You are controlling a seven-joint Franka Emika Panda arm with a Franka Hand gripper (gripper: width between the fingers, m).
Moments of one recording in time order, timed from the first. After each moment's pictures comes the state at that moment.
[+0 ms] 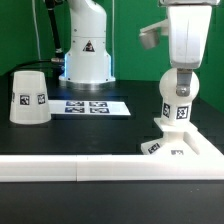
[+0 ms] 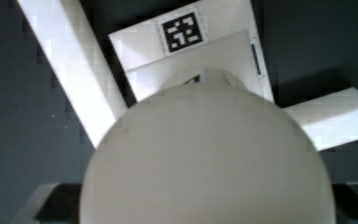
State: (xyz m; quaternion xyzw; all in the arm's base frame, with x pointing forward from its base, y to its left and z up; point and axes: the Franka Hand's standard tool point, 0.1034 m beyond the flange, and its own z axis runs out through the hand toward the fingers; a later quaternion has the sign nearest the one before) arm 0.606 0.107 0.116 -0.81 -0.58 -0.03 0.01
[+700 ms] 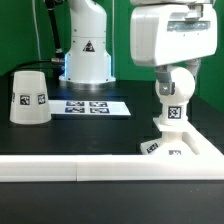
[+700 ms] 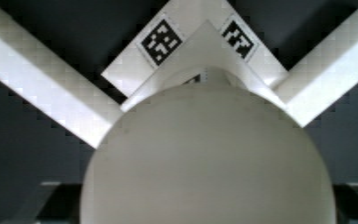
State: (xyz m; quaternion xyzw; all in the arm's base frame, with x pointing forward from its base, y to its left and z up) arm 0.607 0.098 0.117 -0.94 -0.35 -0.04 0.02
